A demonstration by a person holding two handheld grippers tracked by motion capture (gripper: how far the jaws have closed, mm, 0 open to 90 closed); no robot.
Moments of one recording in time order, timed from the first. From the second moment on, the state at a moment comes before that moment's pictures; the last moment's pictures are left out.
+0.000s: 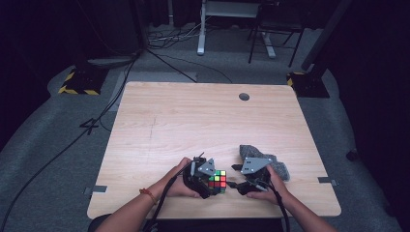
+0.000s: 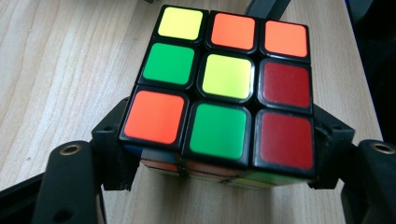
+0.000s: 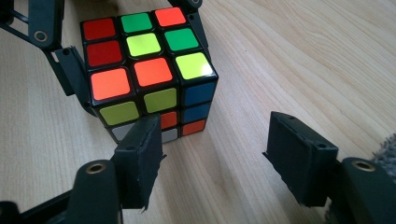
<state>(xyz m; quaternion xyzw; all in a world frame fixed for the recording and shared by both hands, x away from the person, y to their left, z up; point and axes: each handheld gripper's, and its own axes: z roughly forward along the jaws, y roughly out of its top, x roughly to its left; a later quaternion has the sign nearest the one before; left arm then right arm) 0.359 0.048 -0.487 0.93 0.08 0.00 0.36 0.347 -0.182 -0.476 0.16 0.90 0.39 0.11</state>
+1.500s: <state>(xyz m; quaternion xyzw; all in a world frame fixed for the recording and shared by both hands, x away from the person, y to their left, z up) 0.368 0.057 -0.492 0.93 0.09 -0.02 0.35 0.353 -0.152 -0.454 0.13 0.89 0.43 0.12</state>
